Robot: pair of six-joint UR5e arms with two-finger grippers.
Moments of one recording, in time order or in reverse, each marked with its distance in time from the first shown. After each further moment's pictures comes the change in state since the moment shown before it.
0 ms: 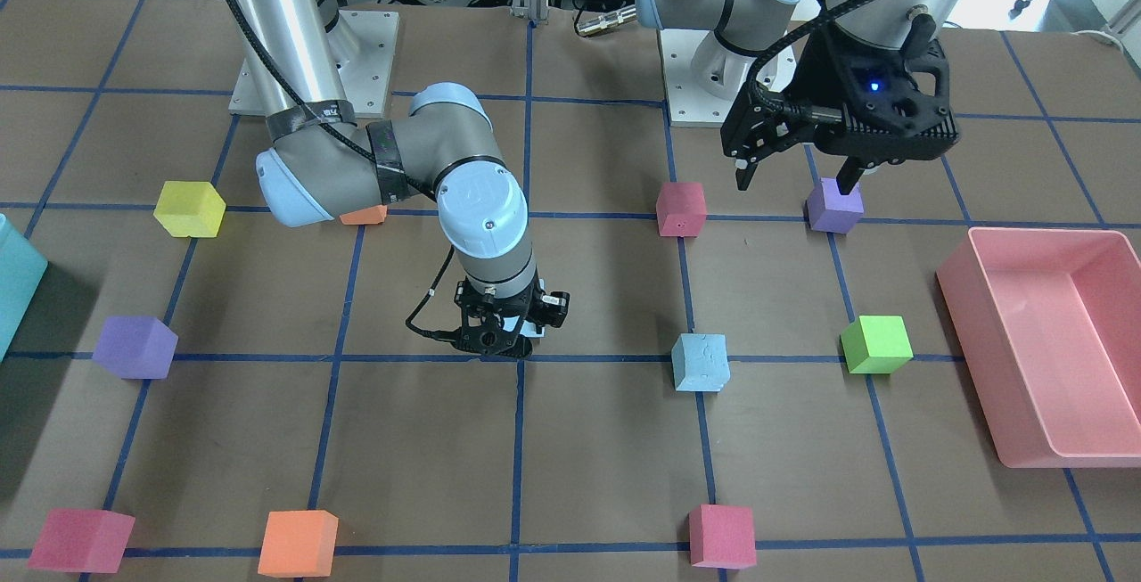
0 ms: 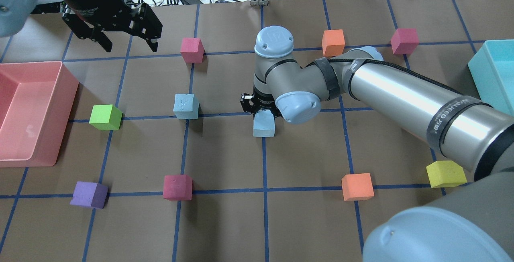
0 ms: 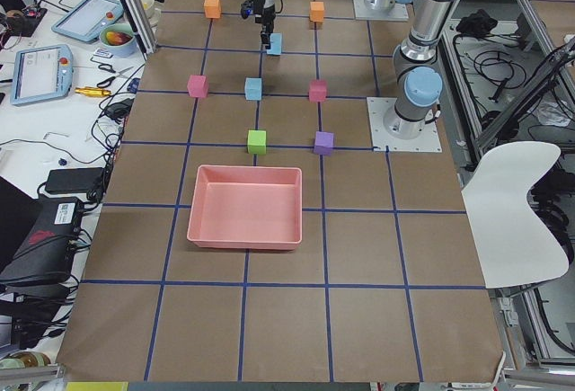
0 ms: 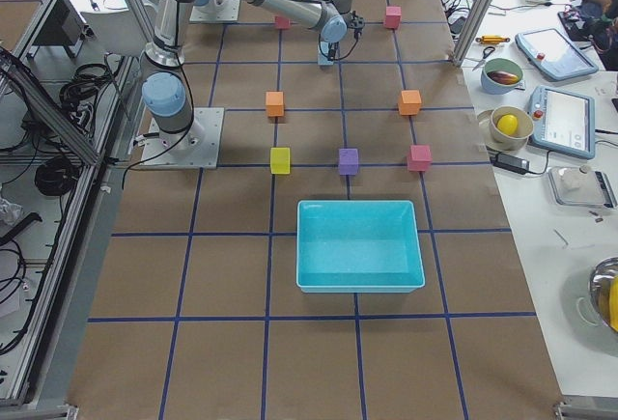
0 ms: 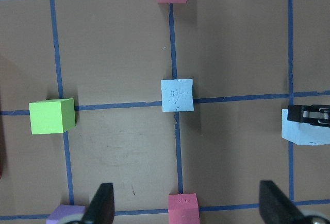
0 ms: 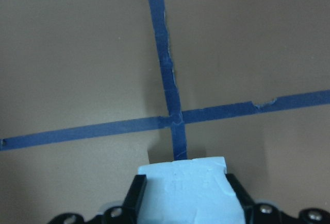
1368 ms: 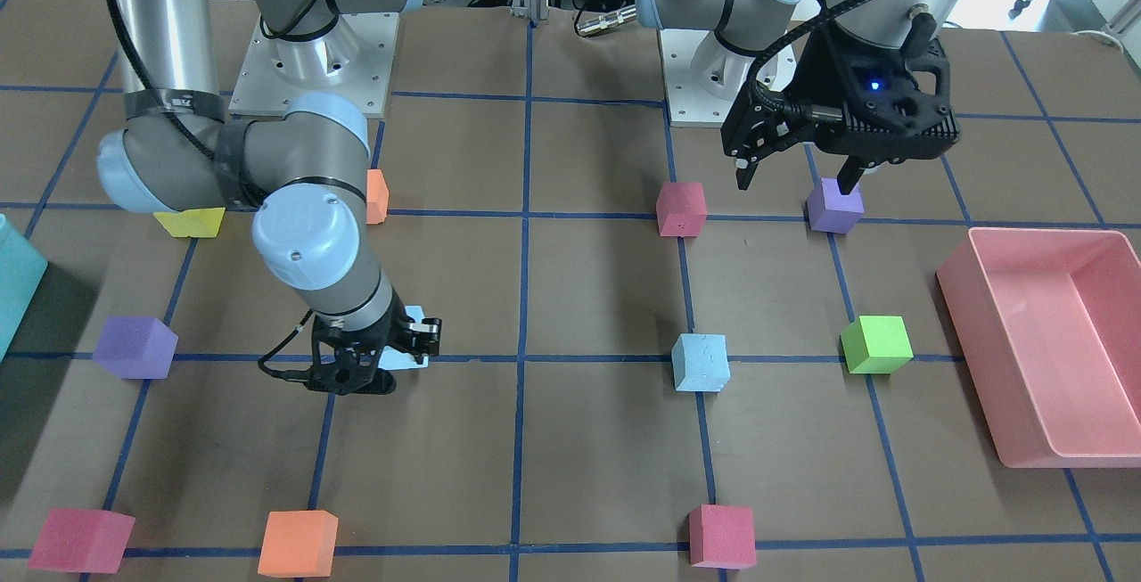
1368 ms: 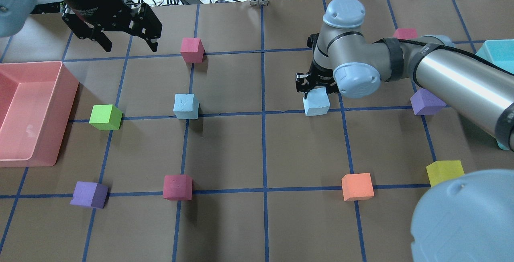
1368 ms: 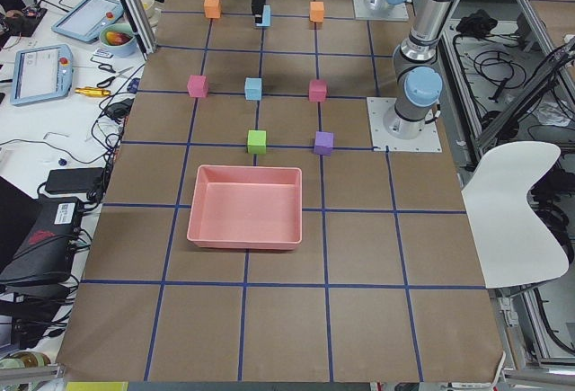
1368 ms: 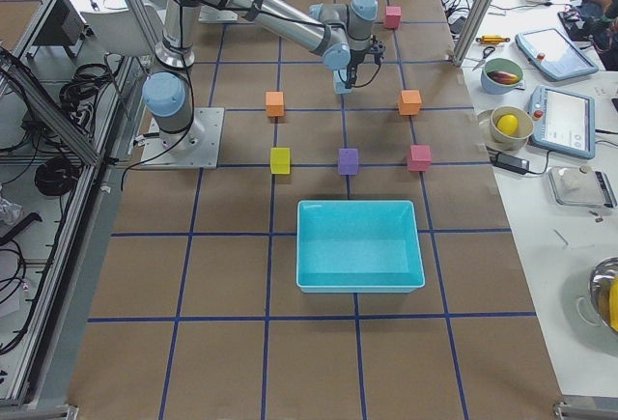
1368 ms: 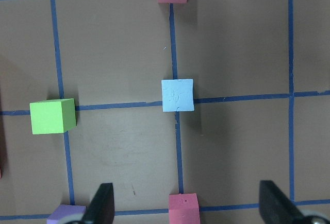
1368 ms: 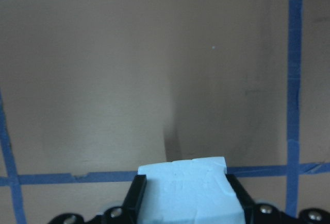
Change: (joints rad) left arm 0.000 0.001 0.000 0.000 0.001 0.000; right arm -0.208 -0.072 0.022 0.045 -0.054 -0.293
